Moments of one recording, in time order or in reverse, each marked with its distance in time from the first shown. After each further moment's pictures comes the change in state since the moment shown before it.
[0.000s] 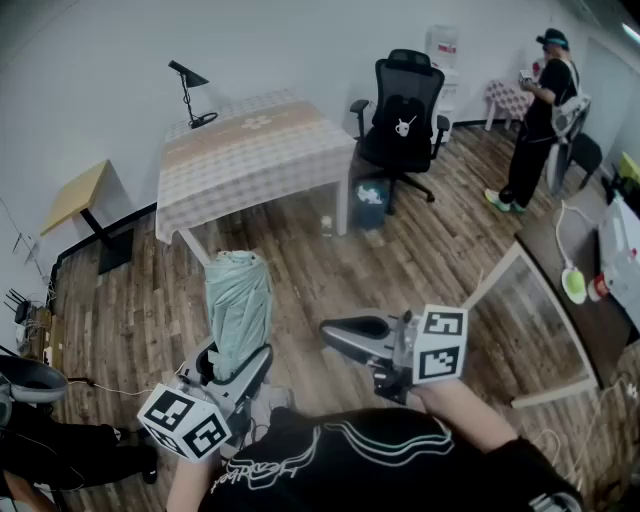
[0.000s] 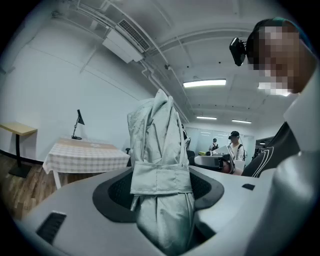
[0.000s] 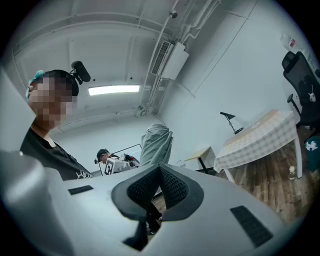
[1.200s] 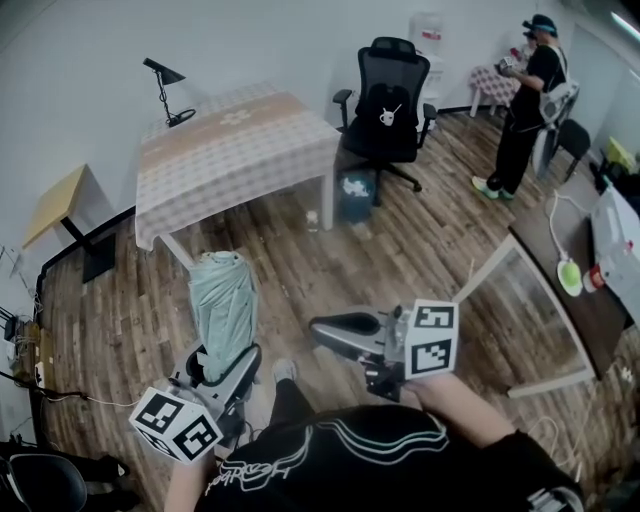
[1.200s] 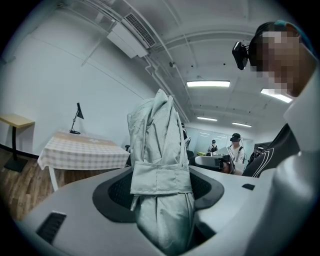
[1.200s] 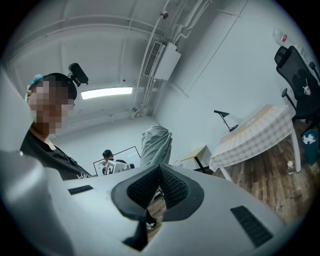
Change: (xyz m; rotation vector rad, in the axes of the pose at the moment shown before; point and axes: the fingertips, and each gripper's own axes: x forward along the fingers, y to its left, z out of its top) left arm 0.038 0.042 -0.003 -0.051 0.020 -0.028; right arm 0.014 -0.052 0.006 0.057 -0.005 -0.039
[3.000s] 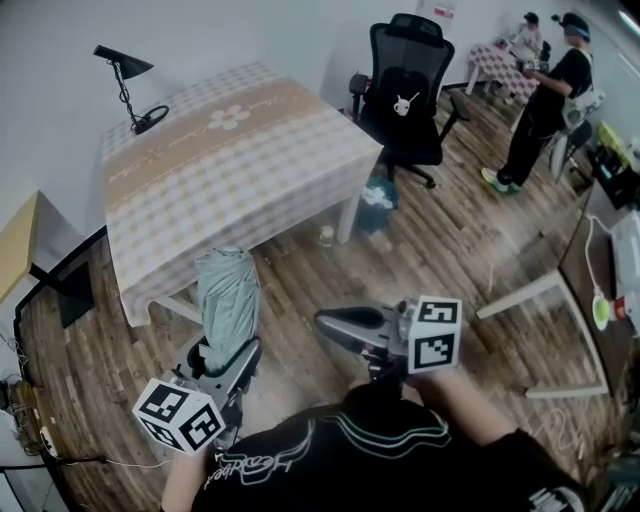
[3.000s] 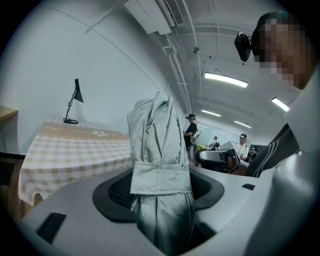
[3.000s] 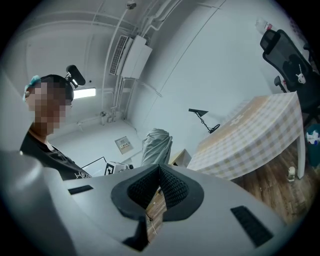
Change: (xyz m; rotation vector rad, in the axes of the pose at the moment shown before) left arm 0.216 0.390 0.082 -0.052 0.165 -0.083; right arm 0.242 -0.346 0.109 0.132 -0.018 -0.184
